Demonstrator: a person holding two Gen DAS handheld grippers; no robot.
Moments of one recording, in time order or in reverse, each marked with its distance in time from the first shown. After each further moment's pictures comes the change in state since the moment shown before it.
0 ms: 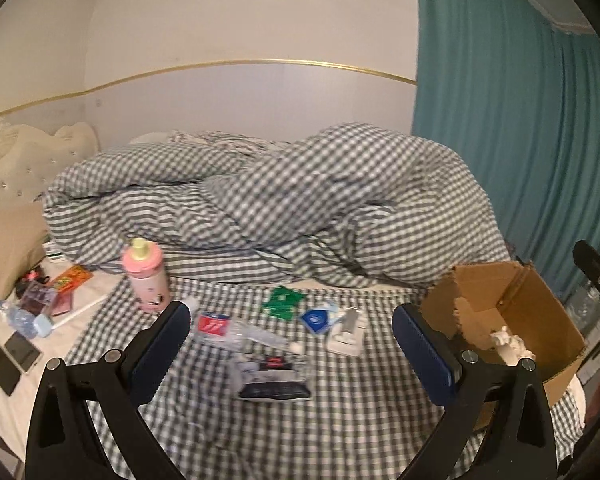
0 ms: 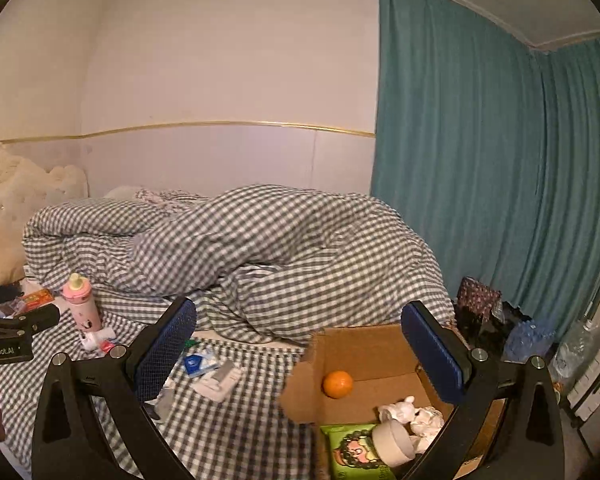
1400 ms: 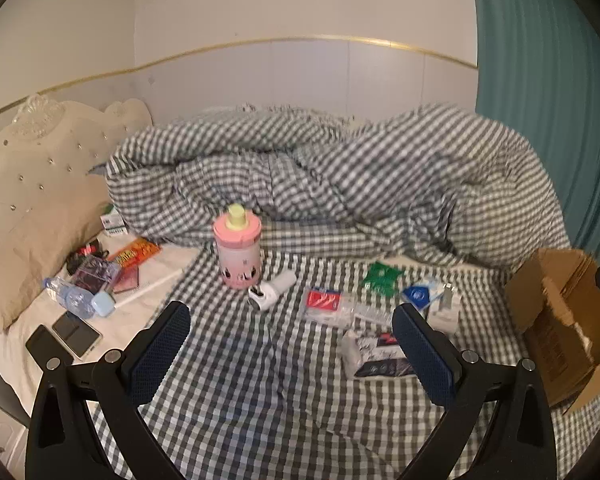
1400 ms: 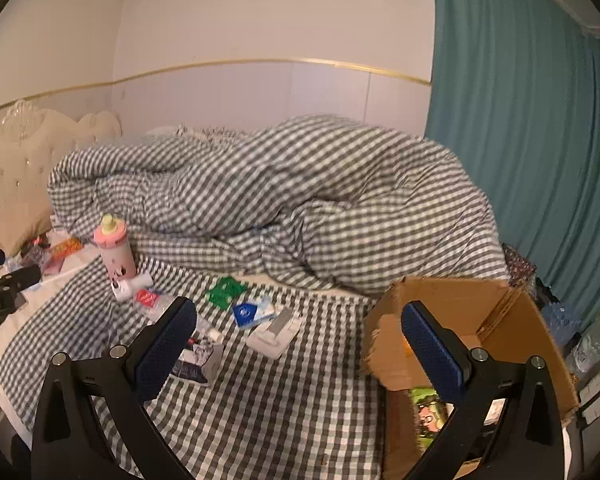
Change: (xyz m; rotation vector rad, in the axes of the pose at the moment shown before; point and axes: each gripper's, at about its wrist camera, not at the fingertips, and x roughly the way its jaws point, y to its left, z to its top) left arm 0.032 0.106 -0.028 -0.018 0.119 0.163; right arm 0.060 0.074 -0.038 -0.053 0.228 0.122
